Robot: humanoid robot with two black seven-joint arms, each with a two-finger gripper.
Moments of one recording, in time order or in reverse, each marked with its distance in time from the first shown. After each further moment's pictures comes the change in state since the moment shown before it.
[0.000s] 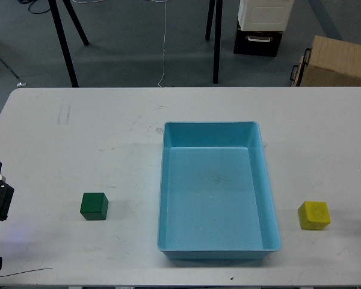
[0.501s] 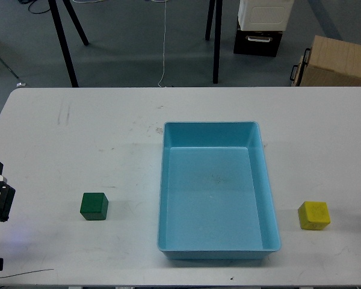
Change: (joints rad) left arm -0.004 0.000 0.008 0.000 0.000 0.000 -0.010; right arm 0.079 -0.156 -0.033 -0.001 -0.173 -0.131 -0.005
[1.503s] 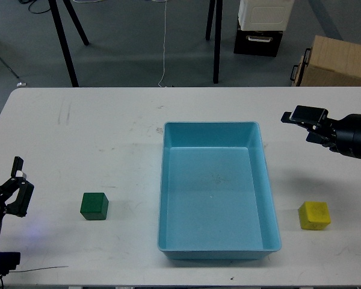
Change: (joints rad) left arm -0.029 0.000 0.077 0.018 0.000 0.000 -0.004; right arm 1.400 -0.586 -1.419 -0.039 -0.892 -0.090 -0.392
